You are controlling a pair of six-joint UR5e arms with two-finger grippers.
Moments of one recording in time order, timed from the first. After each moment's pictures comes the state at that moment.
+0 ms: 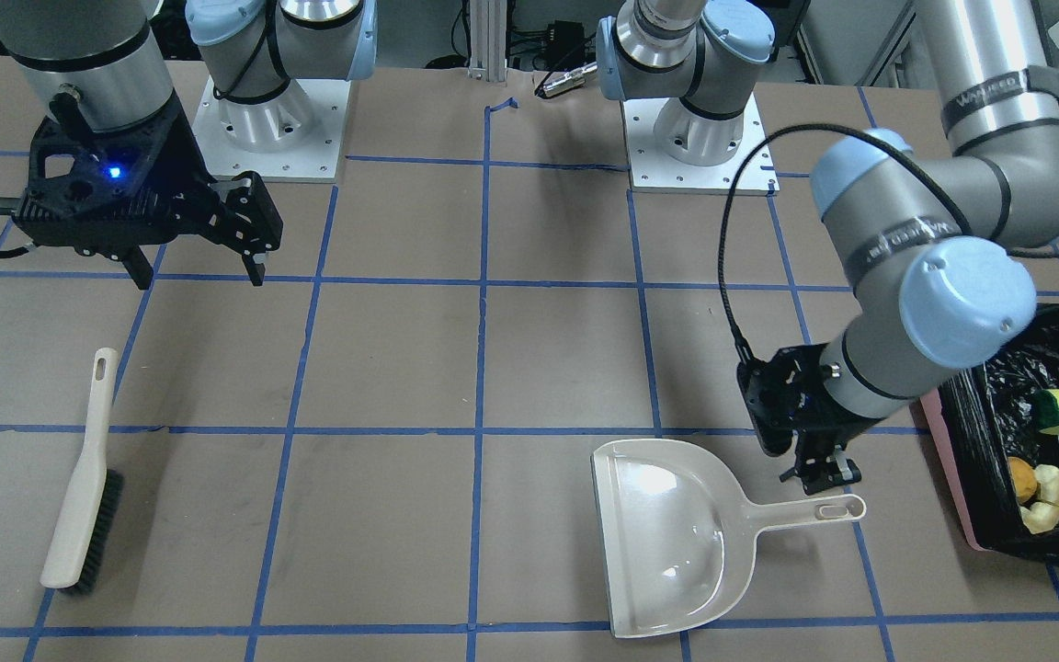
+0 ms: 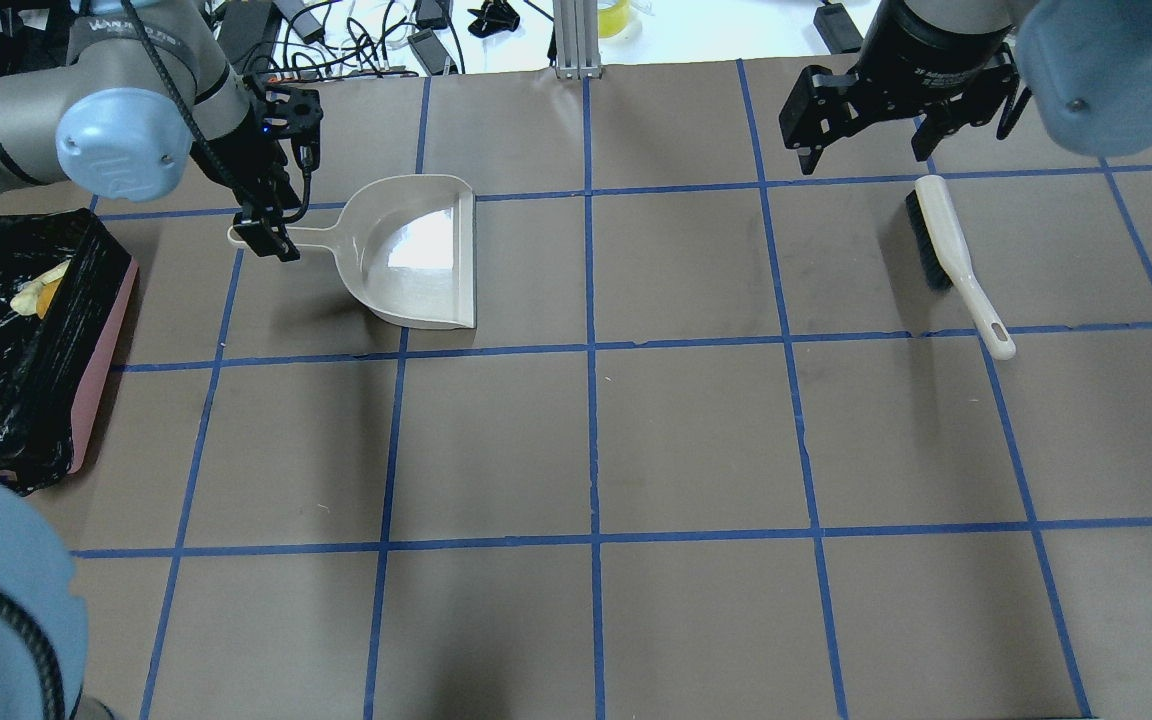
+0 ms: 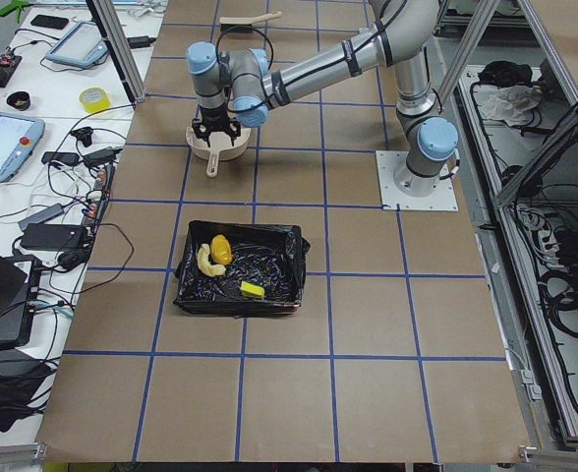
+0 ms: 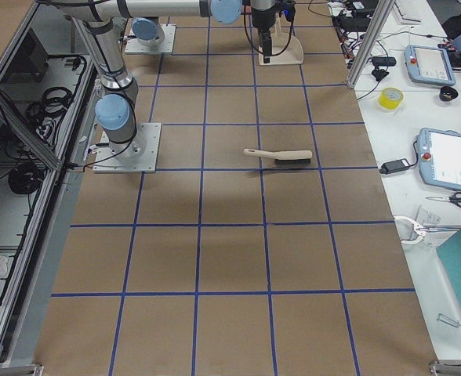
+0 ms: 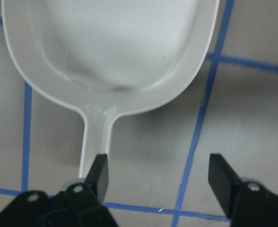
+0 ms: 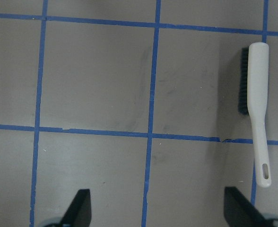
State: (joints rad) left arm -1.48 -1.92 -1.52 -1.31 1.58 1.45; right arm 1.59 -1.52 1.53 -1.71 -1.58 -0.05
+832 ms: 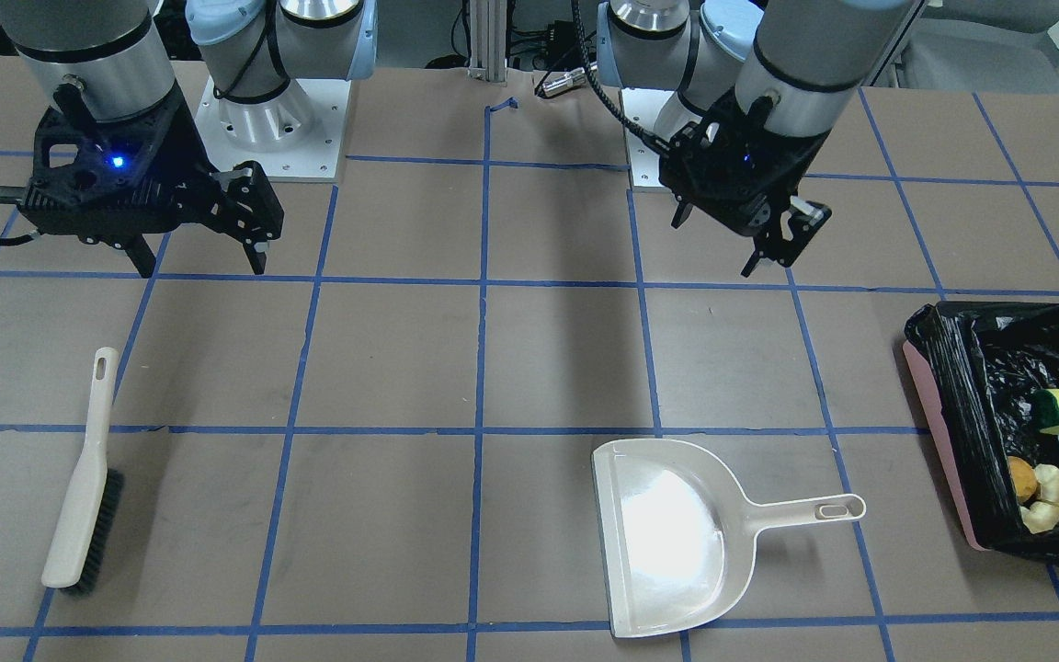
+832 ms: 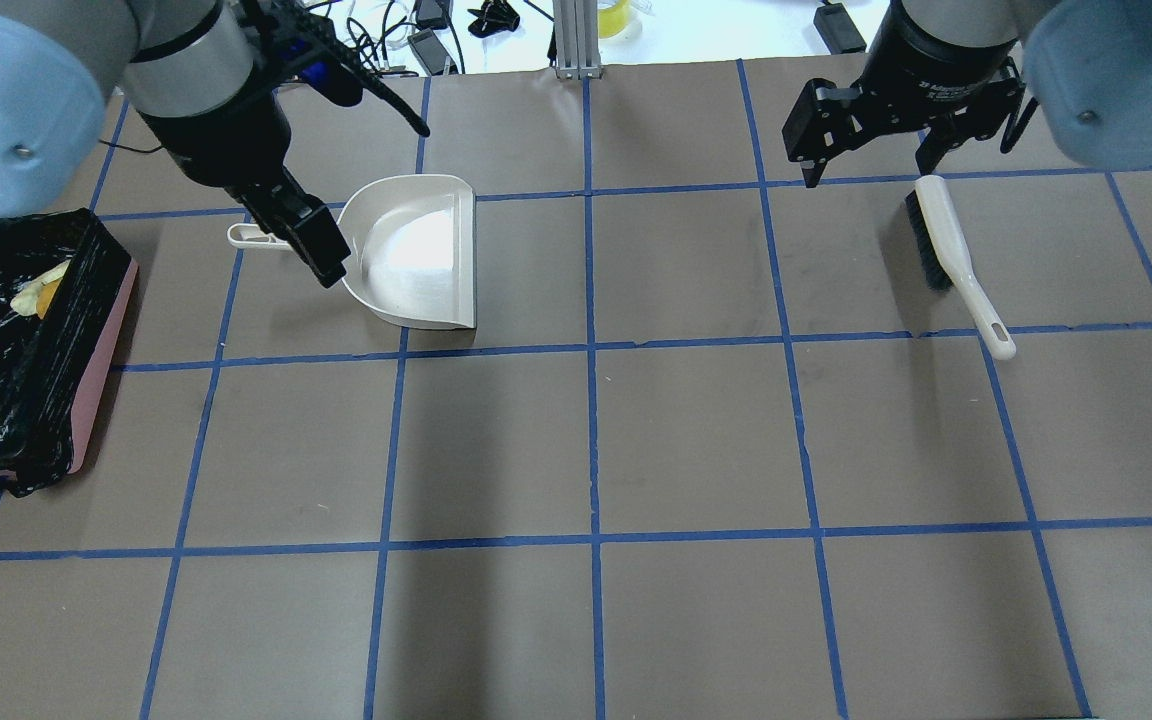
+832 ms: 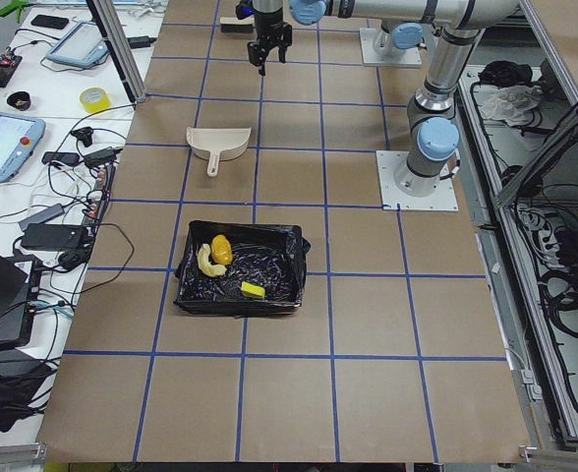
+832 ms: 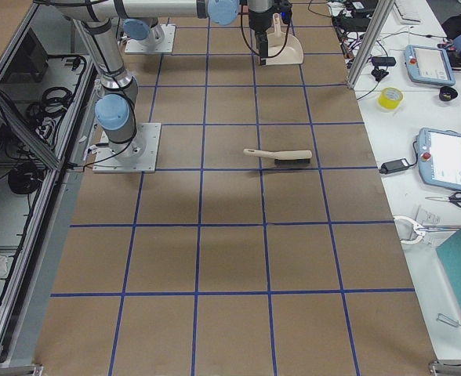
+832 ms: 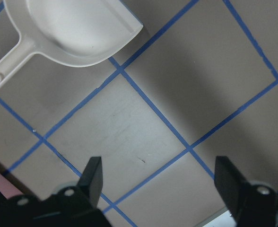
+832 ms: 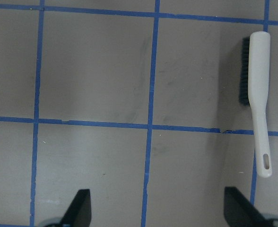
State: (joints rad) left arm -1.62 -1.58 -1.52 -1.63 1.59 0.59; right arm 1.59 -1.54 1.54 -1.68 -1.58 -0.04
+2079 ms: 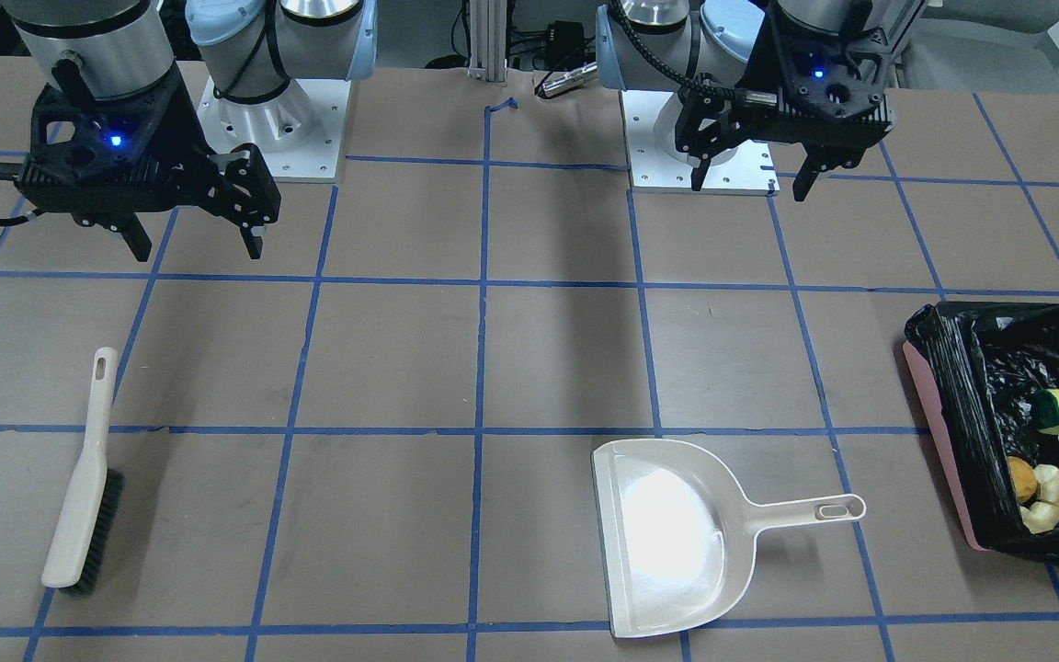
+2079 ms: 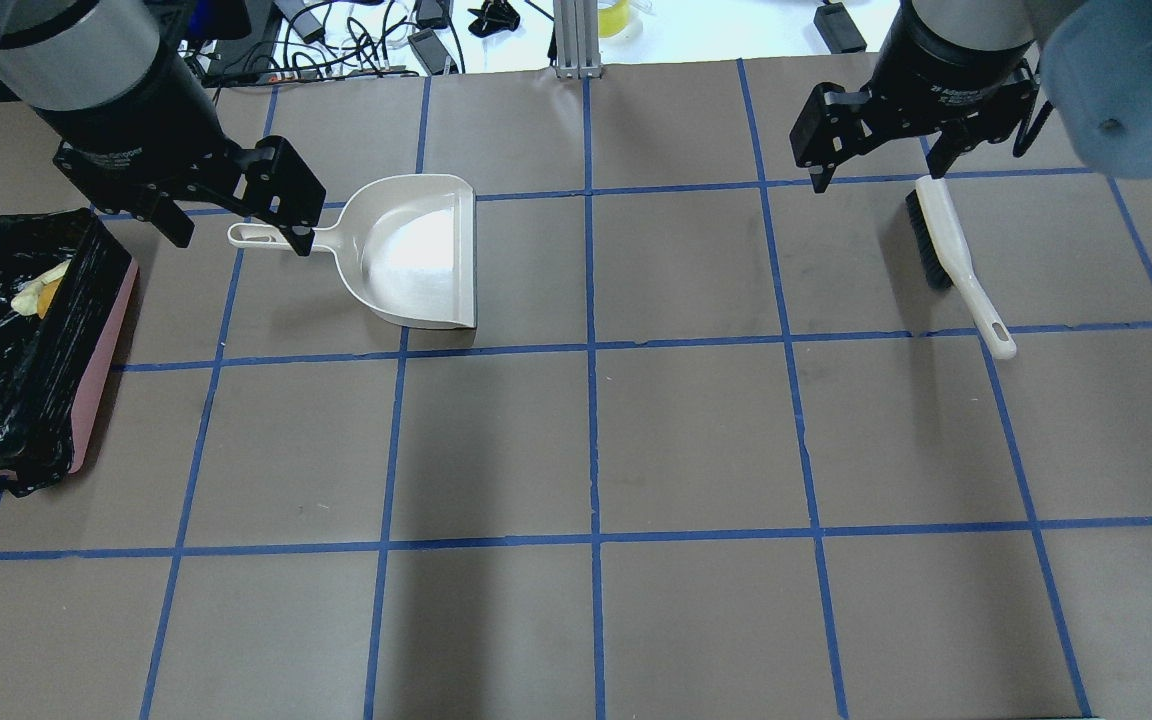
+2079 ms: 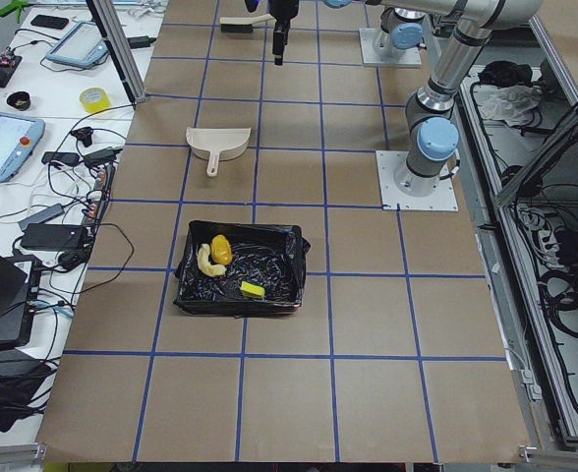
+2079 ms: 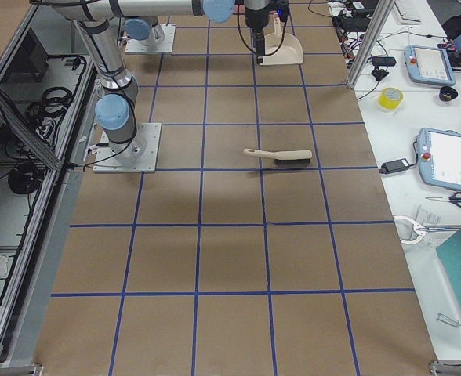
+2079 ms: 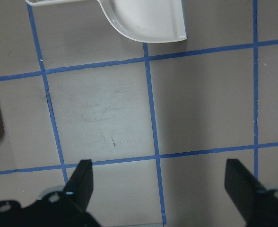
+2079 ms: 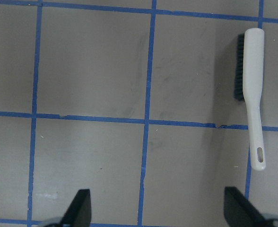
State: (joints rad) left arm -1.59 -1.50 -1.53 -1.64 1.60 0.09; right arm 1.59 -1.56 1.55 -1.68 -1.60 -0.05
